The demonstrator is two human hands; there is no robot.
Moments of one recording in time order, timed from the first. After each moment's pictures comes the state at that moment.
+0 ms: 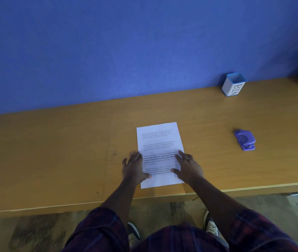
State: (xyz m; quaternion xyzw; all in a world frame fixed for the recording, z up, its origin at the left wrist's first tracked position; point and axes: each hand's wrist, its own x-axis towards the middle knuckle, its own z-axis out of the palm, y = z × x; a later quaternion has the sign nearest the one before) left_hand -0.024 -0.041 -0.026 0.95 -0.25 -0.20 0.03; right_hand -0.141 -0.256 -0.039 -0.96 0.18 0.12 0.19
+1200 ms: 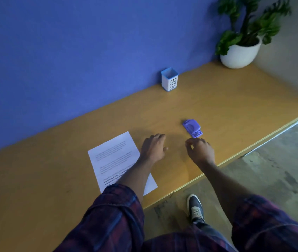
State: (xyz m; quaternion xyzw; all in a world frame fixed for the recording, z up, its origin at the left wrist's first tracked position) left_hand -0.053 -0.293 0.012 0.82 -0.56 -0.09 0.07; right_hand -0.224 -0.404 -0.008 -0.85 0.48 -0.11 0.19
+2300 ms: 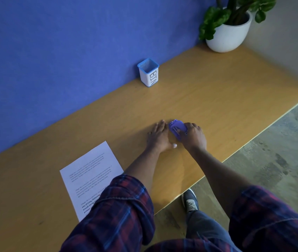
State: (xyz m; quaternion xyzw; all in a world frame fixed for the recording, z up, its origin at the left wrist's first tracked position) left_hand -0.061 -0.437 -0.039 0.81 -0.51 -0.29 -0.02; right_hand -0.195 -0.505 -0.039 -0.79 0.55 -0.10 0.26
